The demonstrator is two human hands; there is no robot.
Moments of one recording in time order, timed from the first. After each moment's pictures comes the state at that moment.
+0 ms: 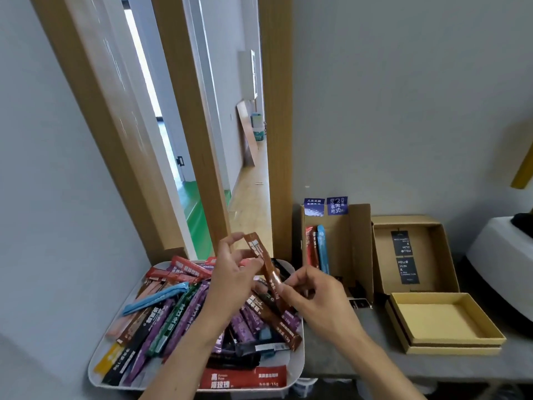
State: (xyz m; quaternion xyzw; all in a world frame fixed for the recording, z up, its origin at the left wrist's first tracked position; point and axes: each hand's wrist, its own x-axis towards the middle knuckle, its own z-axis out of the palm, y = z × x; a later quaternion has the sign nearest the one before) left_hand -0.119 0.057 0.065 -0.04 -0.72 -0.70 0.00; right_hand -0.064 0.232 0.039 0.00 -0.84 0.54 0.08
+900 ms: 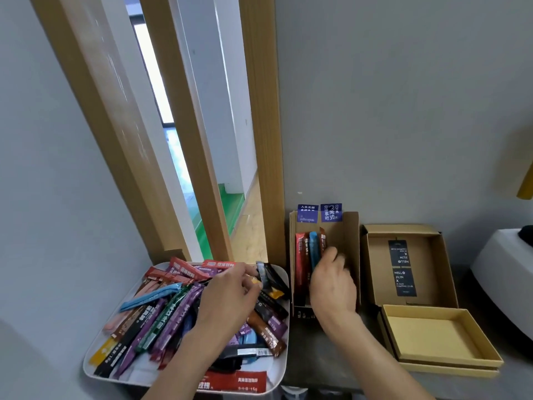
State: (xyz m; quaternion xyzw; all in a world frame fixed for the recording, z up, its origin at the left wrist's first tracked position) left_hand -0.112 0.072 0.033 -0.07 -0.94 -0.29 0.14; right_hand -0.122 0.271 0.015 -0.17 -0.95 0.19 0.19
